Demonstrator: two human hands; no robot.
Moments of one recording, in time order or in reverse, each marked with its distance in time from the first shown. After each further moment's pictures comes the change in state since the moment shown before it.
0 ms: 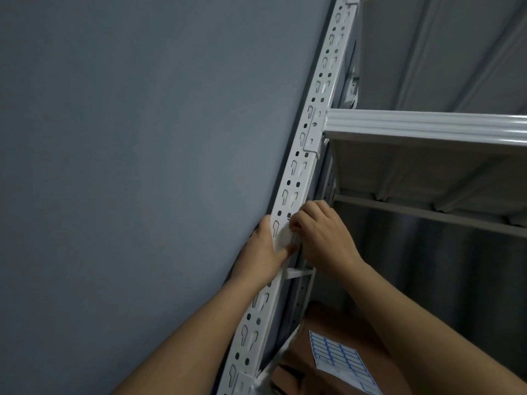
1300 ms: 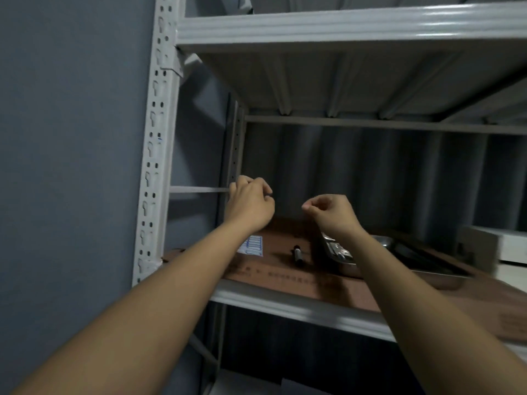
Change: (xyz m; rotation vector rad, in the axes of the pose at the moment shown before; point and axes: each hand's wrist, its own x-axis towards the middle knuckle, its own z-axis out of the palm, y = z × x) left_hand -0.110 0.145 0.130 0.299 -0.257 -0.032; right_hand -0.236 0.091 -0.118 0.718 -0.175 1.117
